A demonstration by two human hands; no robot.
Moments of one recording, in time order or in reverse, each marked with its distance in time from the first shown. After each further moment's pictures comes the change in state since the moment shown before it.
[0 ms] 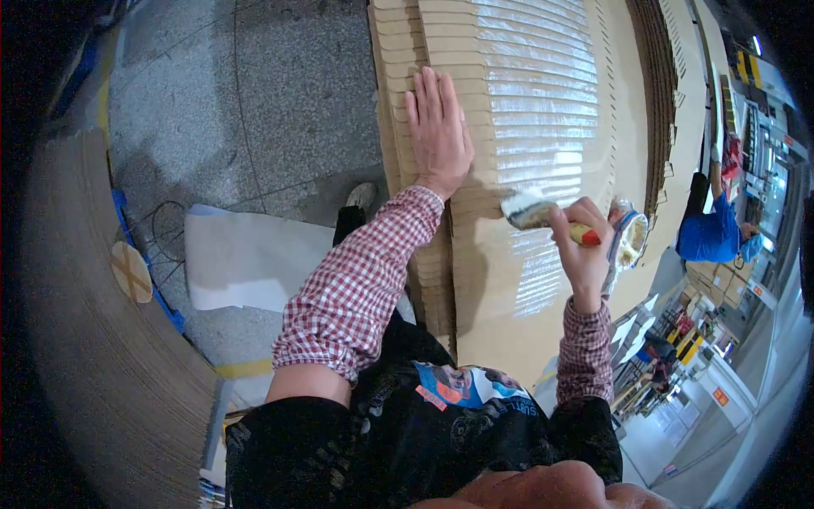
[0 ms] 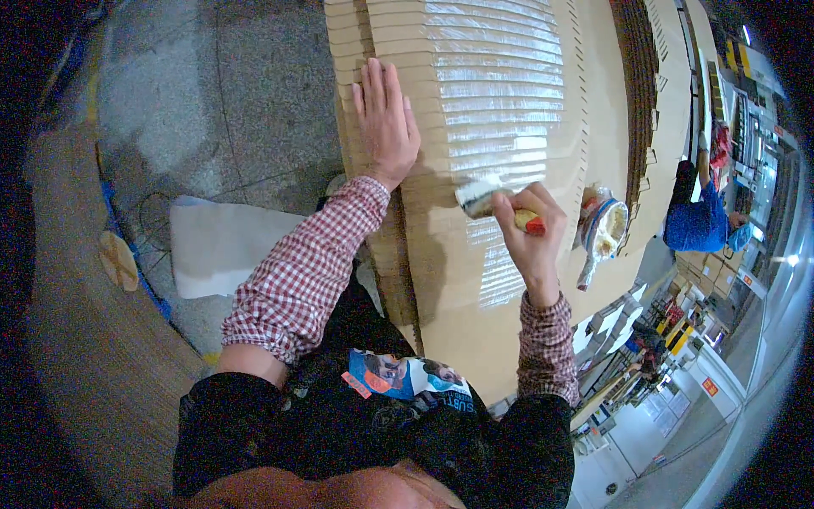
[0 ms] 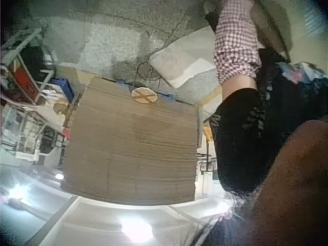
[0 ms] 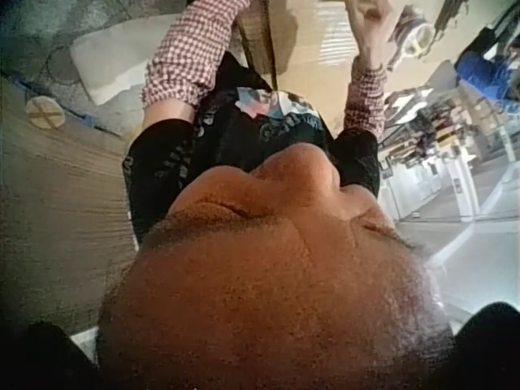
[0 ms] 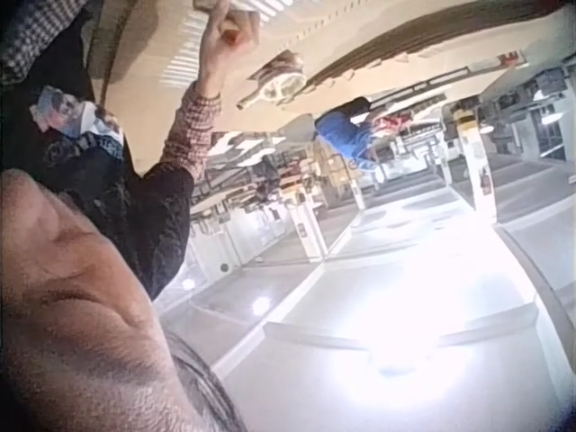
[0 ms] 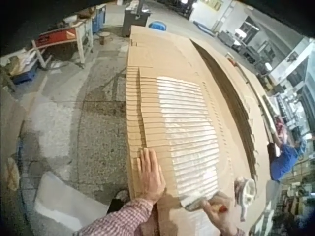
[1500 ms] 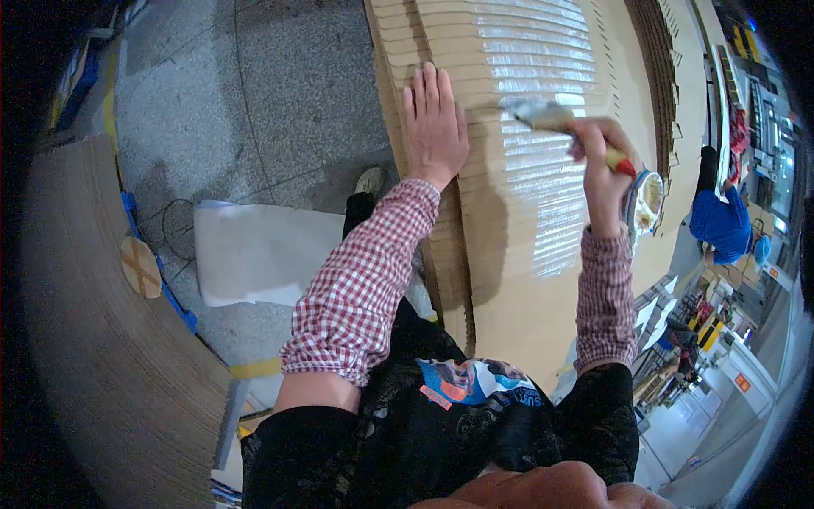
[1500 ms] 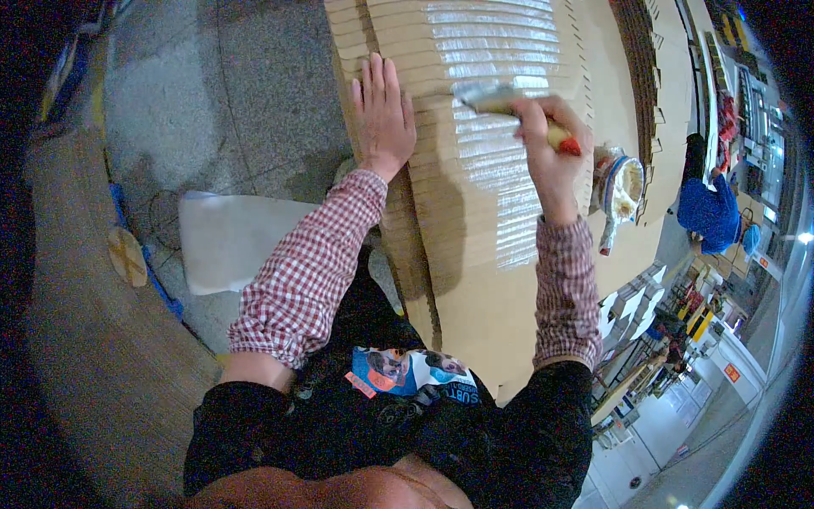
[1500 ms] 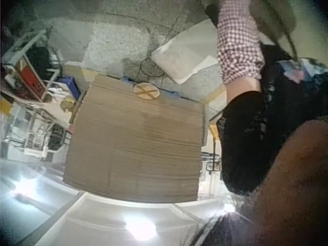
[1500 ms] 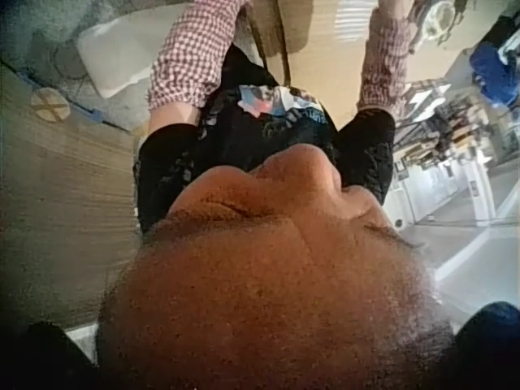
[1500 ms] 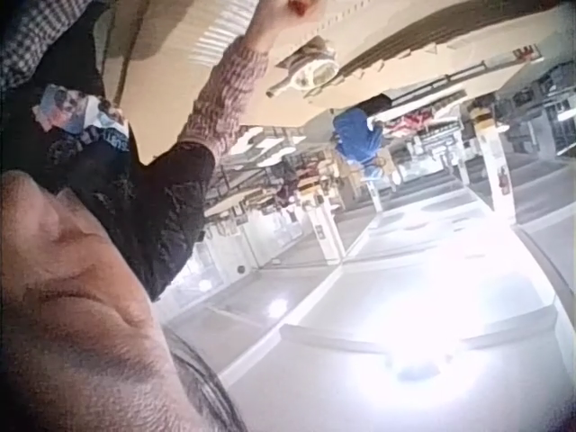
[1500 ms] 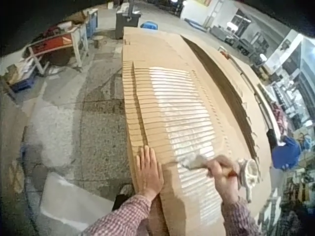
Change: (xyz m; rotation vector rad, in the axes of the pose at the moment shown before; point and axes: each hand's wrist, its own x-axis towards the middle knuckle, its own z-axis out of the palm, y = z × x) left_hand -0.046 -0.016 -0.005 0.040 -0.135 0.075; right_hand 0.015 -0.008 0.015 0.313 0.168 0.117
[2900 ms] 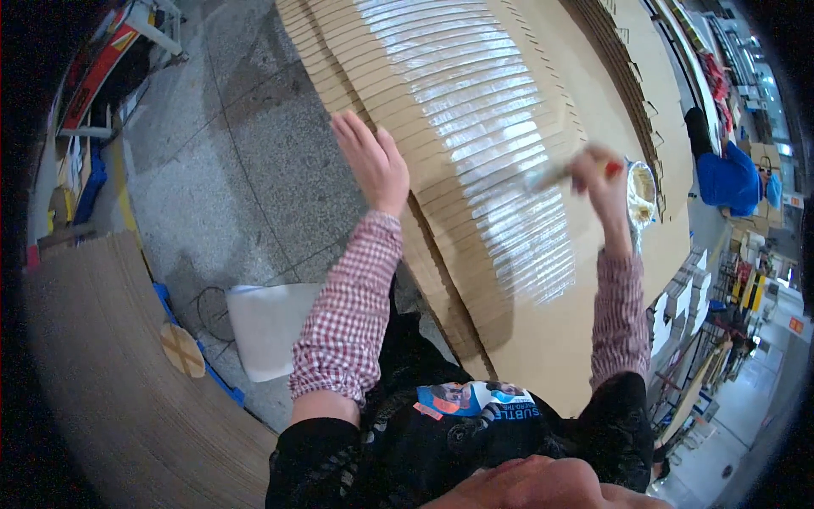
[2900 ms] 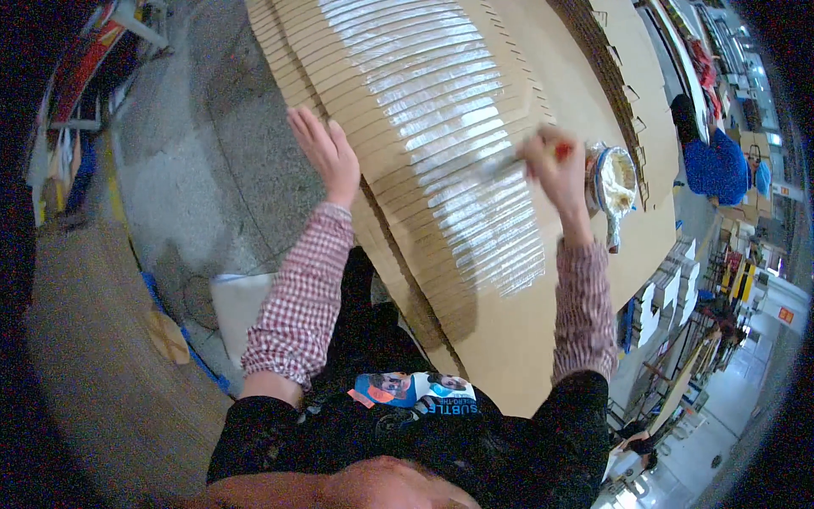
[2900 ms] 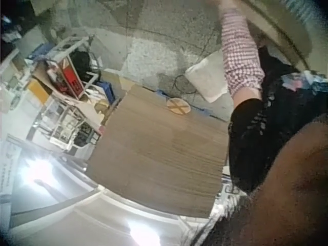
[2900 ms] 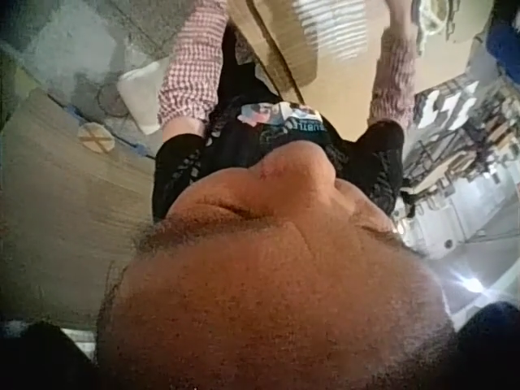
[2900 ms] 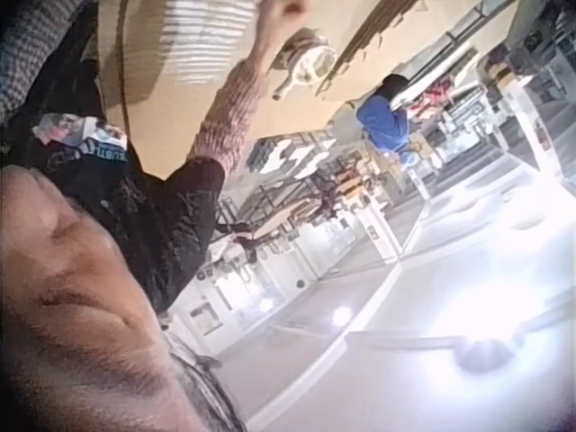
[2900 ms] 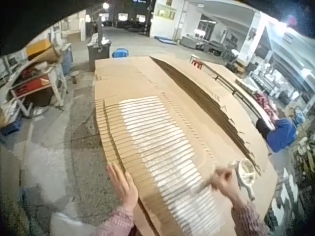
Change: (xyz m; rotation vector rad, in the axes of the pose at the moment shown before) left_hand 0.063 -0.020 -0.021 -0.125 0.218 -0.070; right_hand 0.019 0.057 -0.066 0.158 -0.056 0.152
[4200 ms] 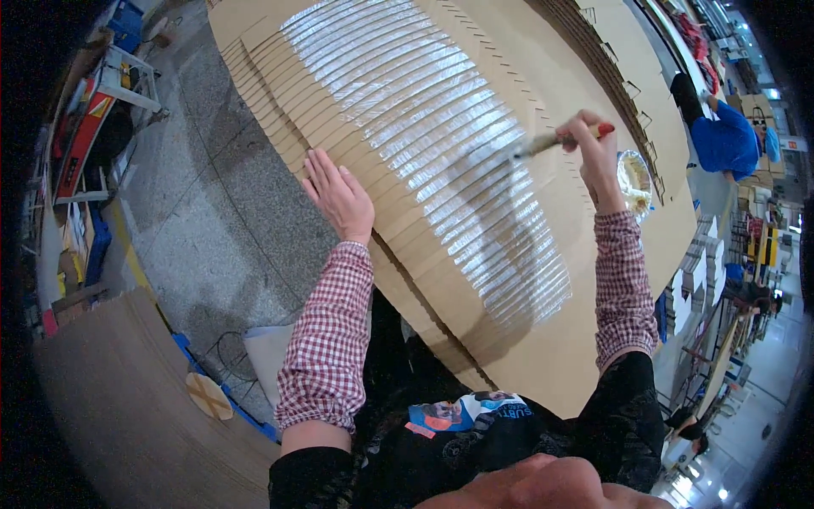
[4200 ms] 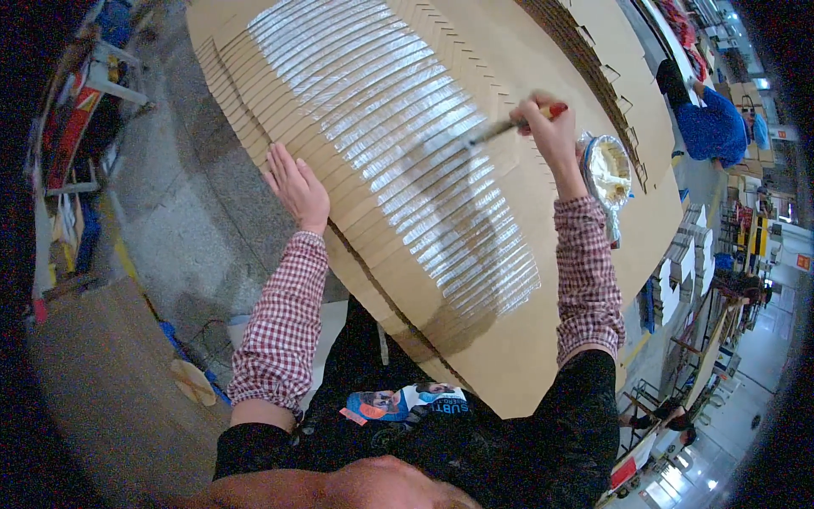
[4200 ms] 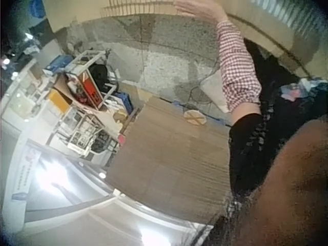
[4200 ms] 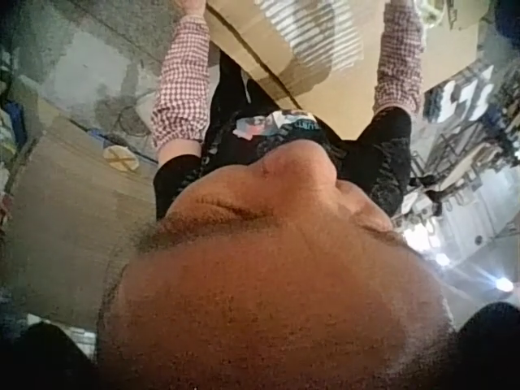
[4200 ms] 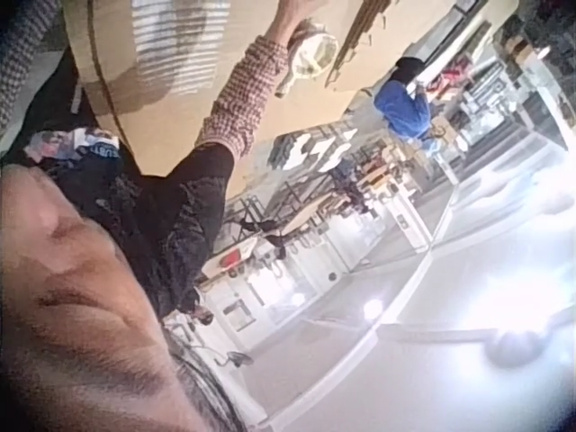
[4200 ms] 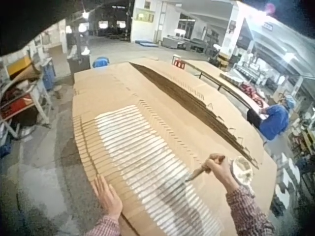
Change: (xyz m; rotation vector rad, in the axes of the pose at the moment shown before) left_hand 0.028 -0.022 0.029 0.324 -0.141 0.058; right_hand 0.080 0.061 -0.055 0.114 0.173 -0.004
